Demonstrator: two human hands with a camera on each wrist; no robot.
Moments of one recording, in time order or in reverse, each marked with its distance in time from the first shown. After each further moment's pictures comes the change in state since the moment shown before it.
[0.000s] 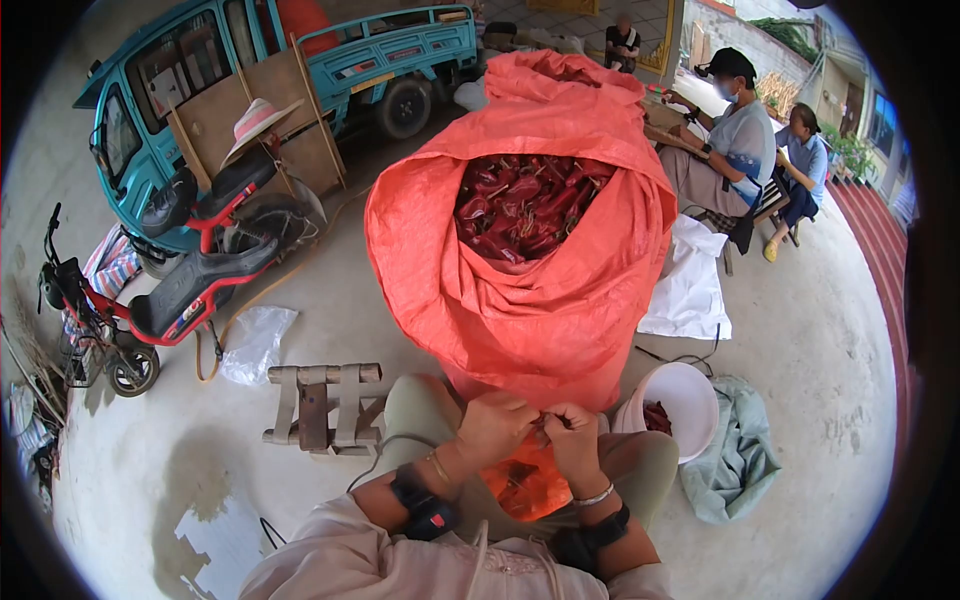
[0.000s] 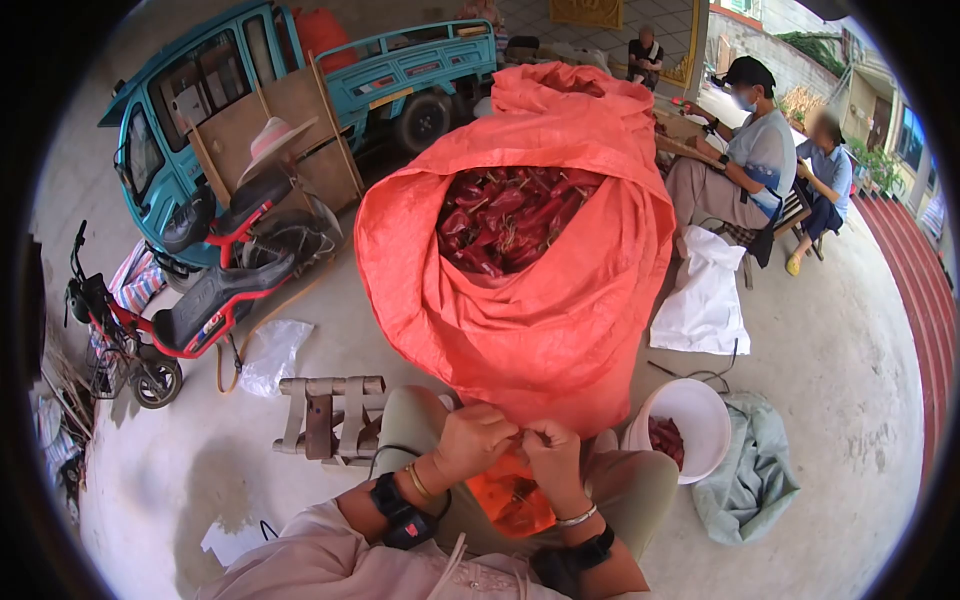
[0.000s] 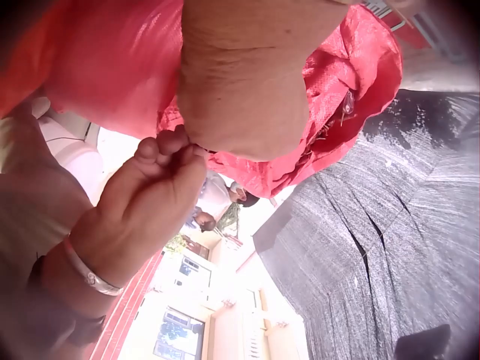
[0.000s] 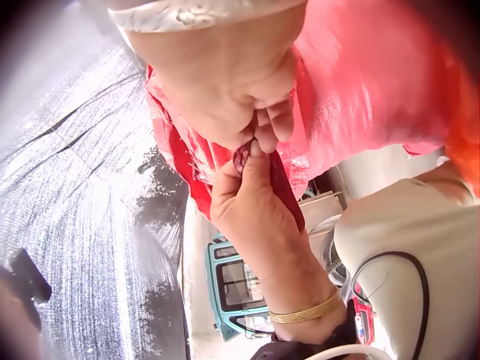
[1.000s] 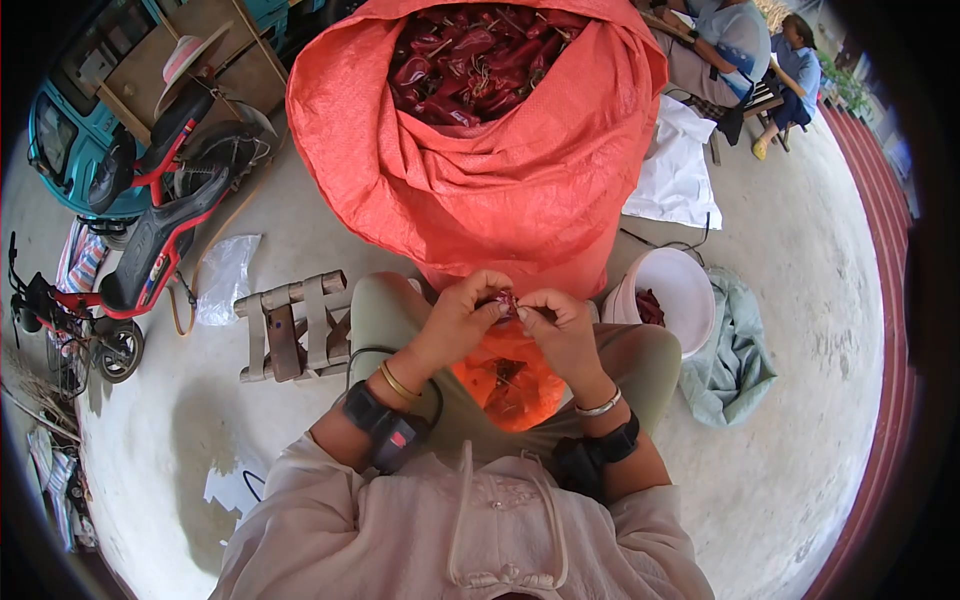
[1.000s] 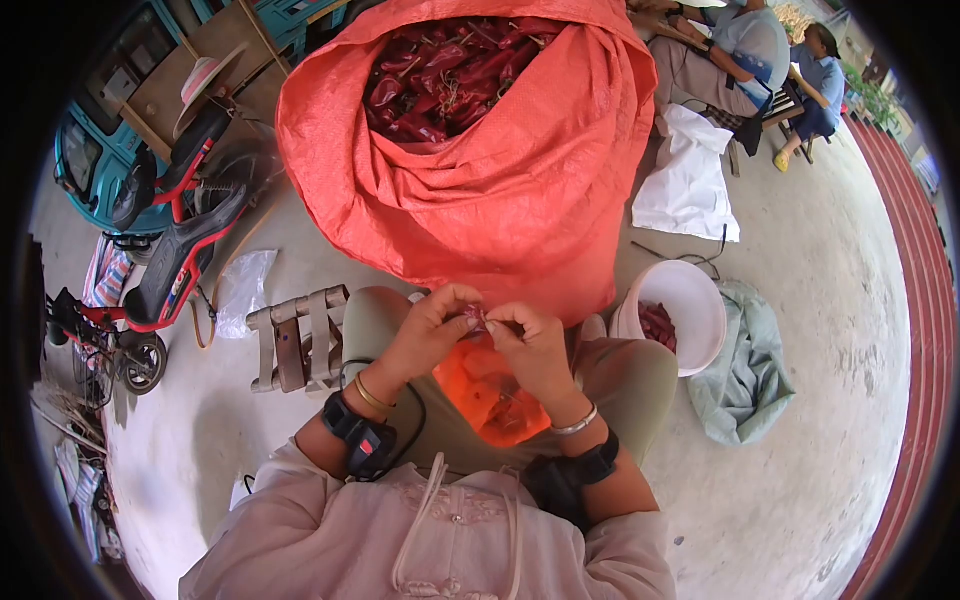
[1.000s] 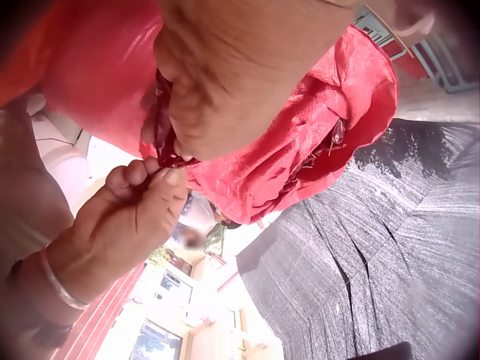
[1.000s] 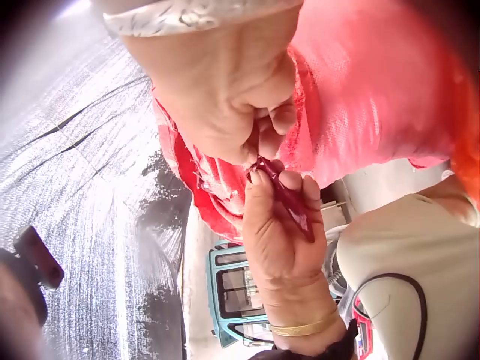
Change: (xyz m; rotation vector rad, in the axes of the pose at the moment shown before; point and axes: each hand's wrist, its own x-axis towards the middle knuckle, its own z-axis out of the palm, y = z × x) left_hand -0.004 -0.010 0.012 -1.052 -0.072 -0.678; right_hand 0.006 -0.003 -0.006 -0.152 -0.091 -0.117
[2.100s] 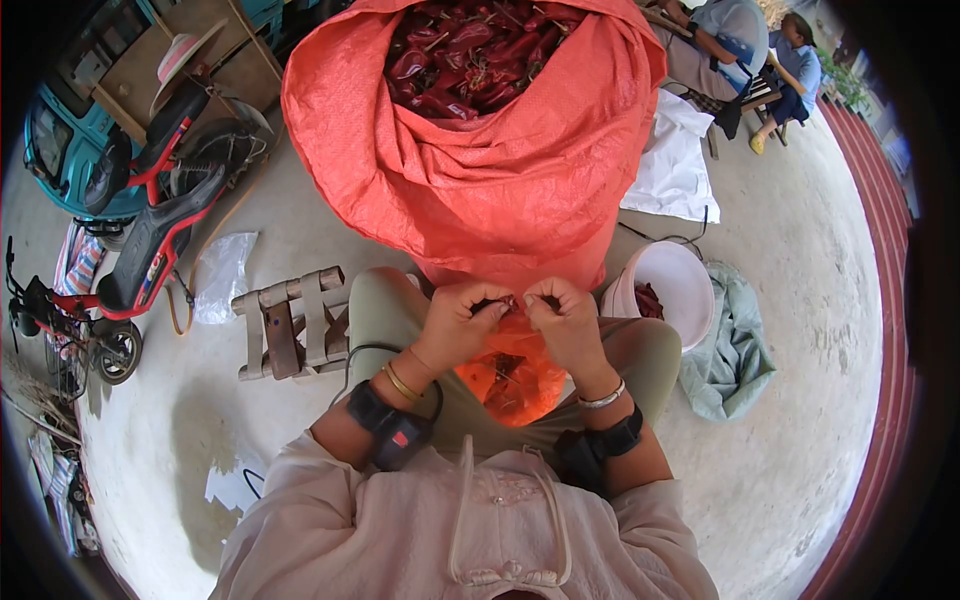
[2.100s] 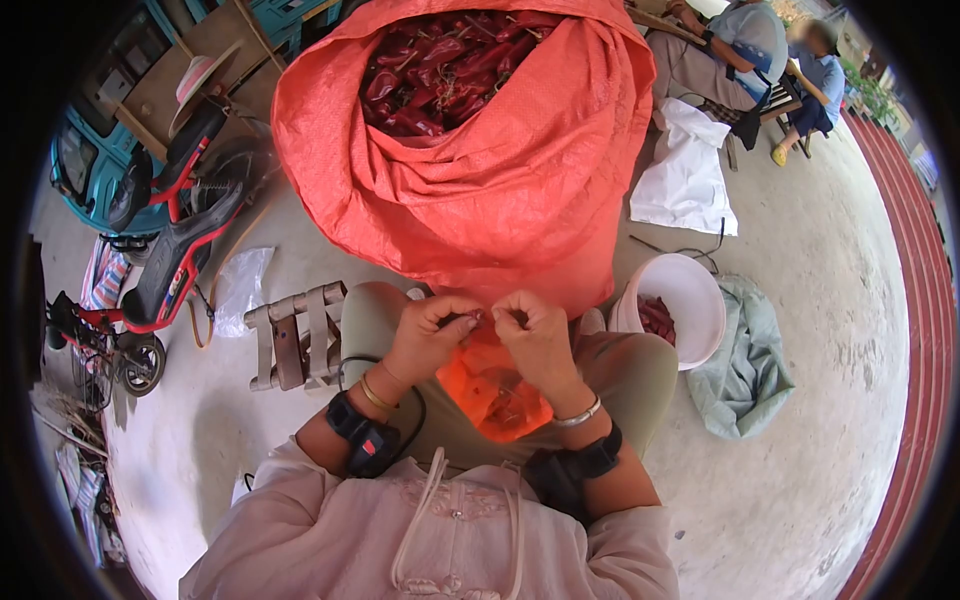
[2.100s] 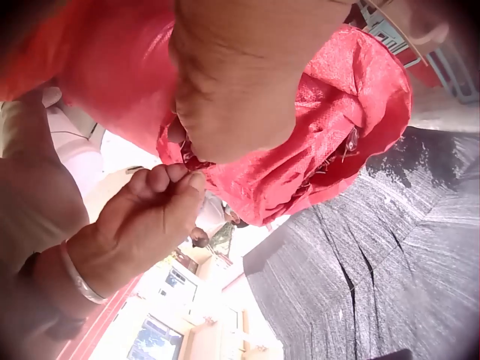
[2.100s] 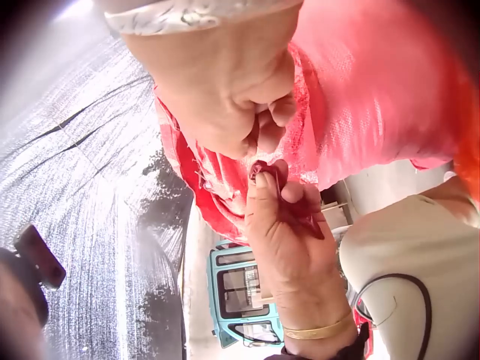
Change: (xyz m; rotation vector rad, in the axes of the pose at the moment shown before) left_hand -0.008 -0.004 -0.001 0.278 0.032 0.184; right_hand 0.002 -0.009 -0.001 -0.087 0.050 0.037
